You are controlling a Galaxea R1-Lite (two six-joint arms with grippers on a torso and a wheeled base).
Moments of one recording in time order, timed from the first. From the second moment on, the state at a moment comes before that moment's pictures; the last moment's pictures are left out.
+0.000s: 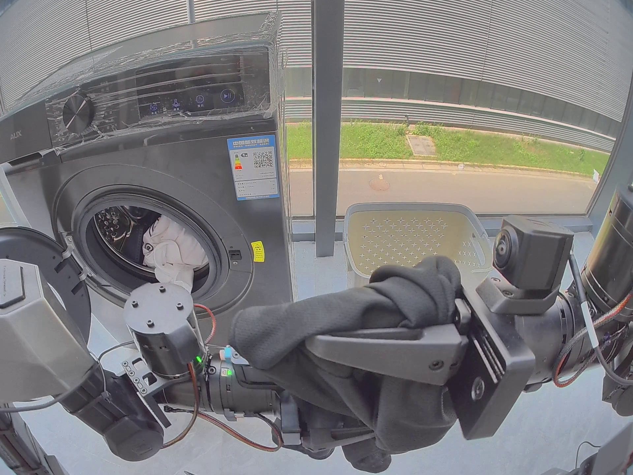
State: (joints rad) left arm -0.71 1.91 -0.44 -1.41 -0.80 0.17; right arm 0.95 1.51 -0.68 -0.90 0.51 0.32
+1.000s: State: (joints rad) left arm -0.76 1.96 -0.55 -1.43 -0.69 0.09; right arm 0.98 1.53 -0.71 -0.90 0.48 0.34
